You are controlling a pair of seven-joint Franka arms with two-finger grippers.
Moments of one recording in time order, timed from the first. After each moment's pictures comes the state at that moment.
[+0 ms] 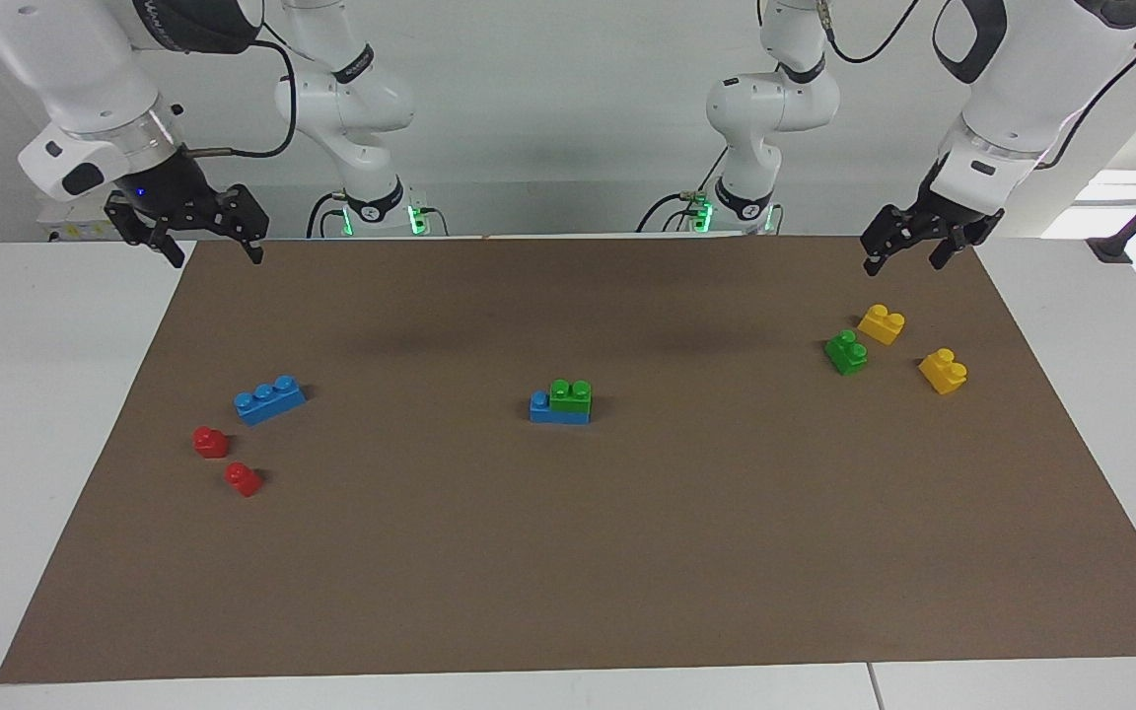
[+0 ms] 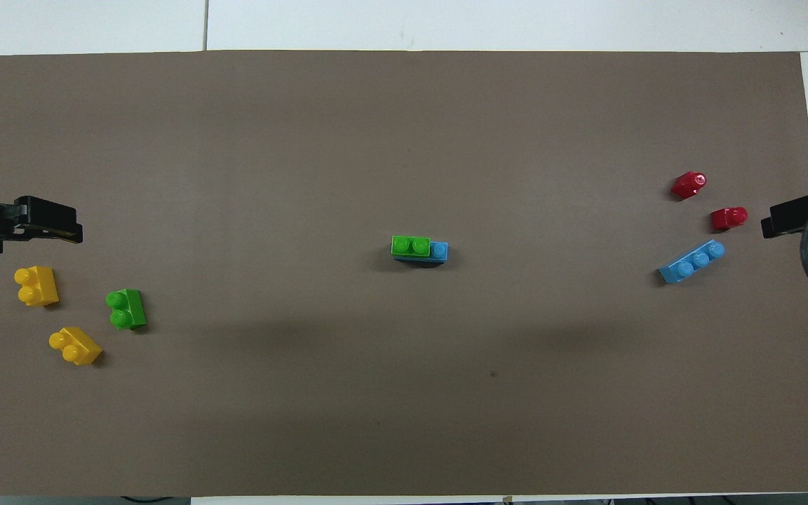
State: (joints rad) left arm 0.00 -0.06 -0.05 -1.68 -0.02 1.60 -0.09; right arm -0.02 -0.03 -0.04 -1.59 0.01 1.51 -0.08
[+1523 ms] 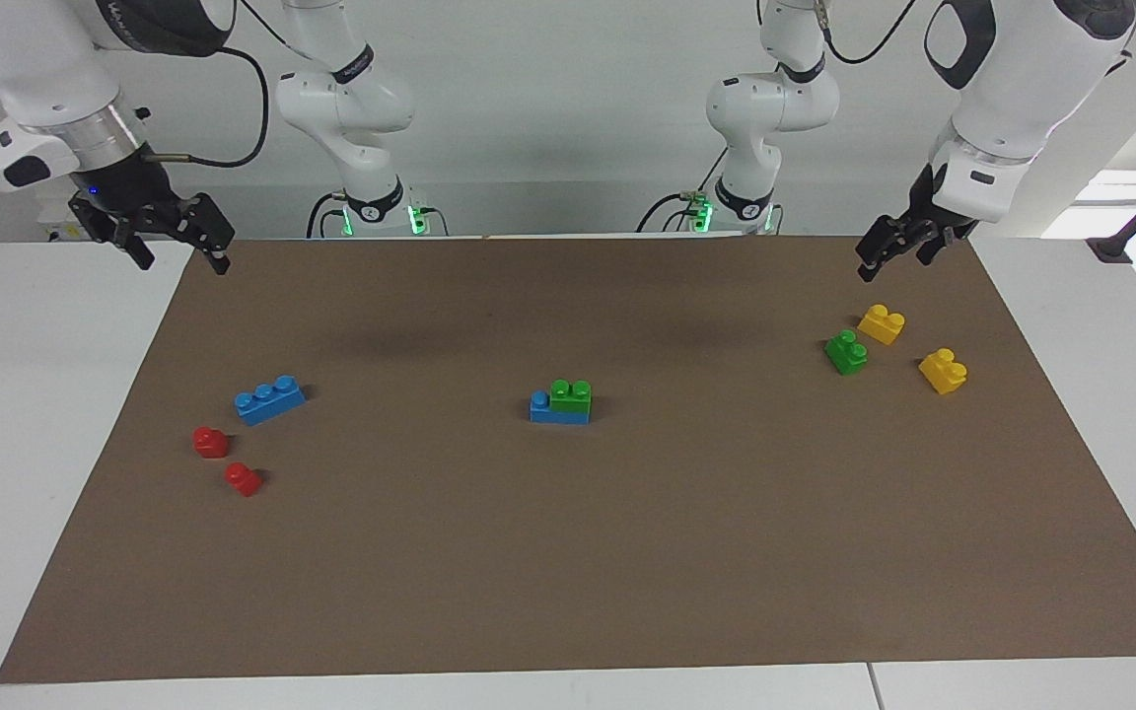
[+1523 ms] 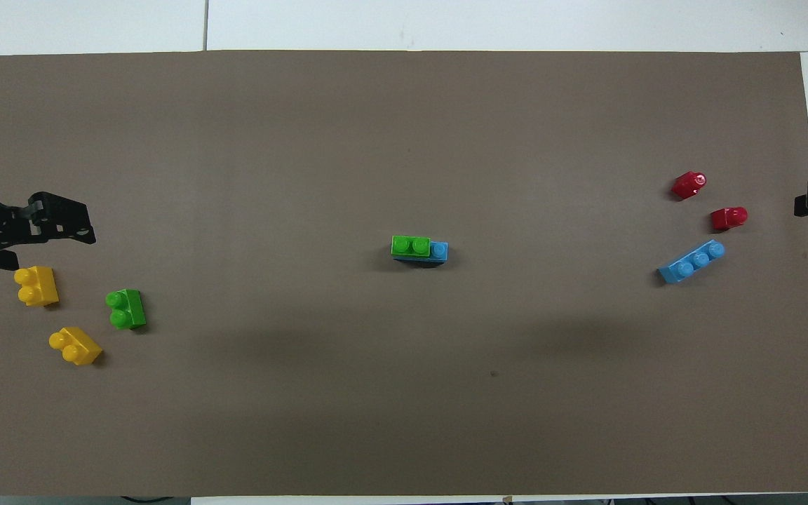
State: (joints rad) left arm -0.01 -0.08 -0.06 -1.73 -0.02 1.60 -0.34; right arm -0.07 -0.03 -0.05 -1.60 0.01 1.58 0.08
